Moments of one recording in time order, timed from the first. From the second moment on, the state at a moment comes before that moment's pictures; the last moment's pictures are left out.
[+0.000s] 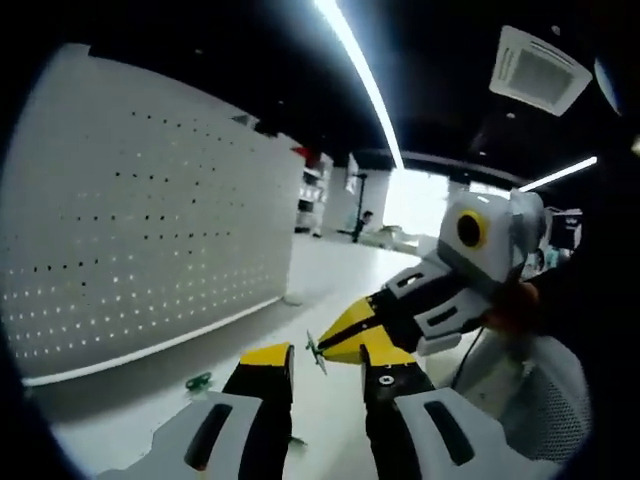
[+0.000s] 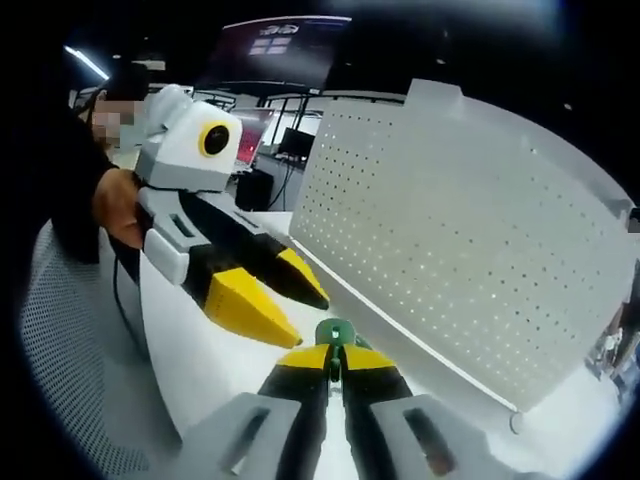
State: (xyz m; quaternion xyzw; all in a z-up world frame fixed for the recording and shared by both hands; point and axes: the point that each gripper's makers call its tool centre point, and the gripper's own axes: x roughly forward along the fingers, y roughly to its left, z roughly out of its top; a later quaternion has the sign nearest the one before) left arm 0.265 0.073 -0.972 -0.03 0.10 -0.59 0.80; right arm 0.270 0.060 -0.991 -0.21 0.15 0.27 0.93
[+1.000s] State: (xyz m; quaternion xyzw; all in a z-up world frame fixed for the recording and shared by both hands) left arm 0.299 0.099 -0.938 0.01 0.01 -0.52 0.85; right arm 0.281 0.033 -0.969 -0.15 0.12 0.20 0.96
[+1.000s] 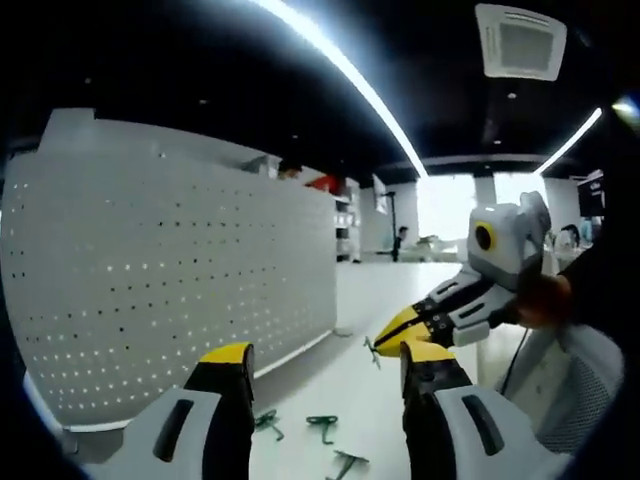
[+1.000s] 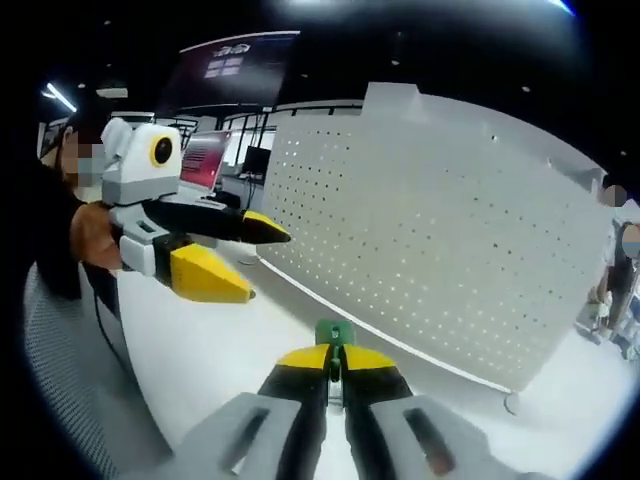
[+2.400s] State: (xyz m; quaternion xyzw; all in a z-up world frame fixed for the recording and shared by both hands) left arm 0.302 0.103 -0.938 0.01 0.00 -0.53 0.85; right arm 0.403 -0.022 -0.788 -0.09 -0.07 0.09 0.99
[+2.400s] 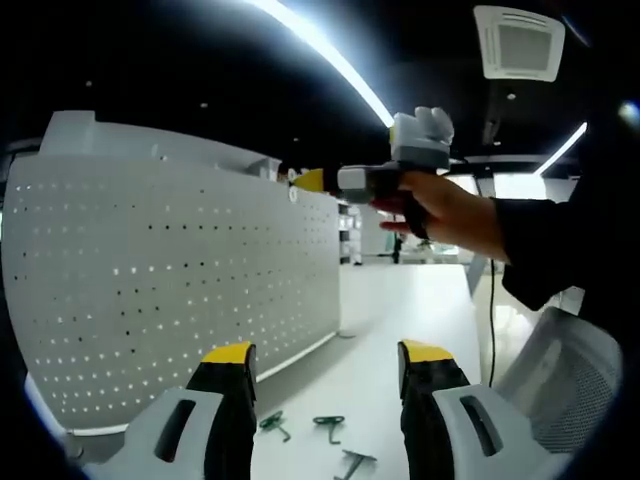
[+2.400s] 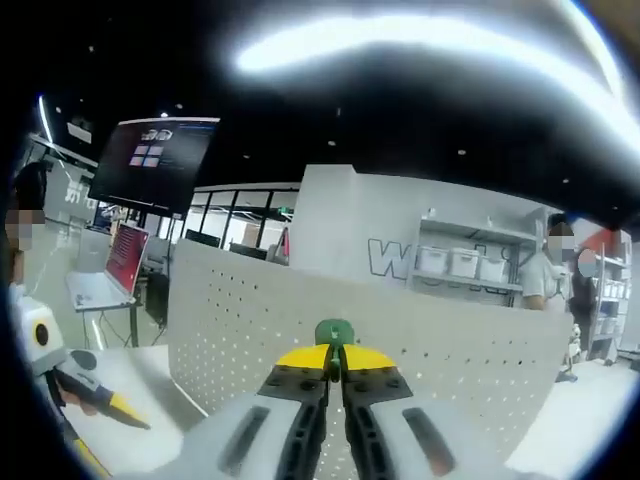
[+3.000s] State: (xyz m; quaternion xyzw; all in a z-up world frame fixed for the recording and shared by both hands) left arm 0.307 0.106 -0.947 0.01 0.02 -0.52 0.85; right arm 0.442 -0.060 -0.776 -0.08 -0.09 0.04 0.99
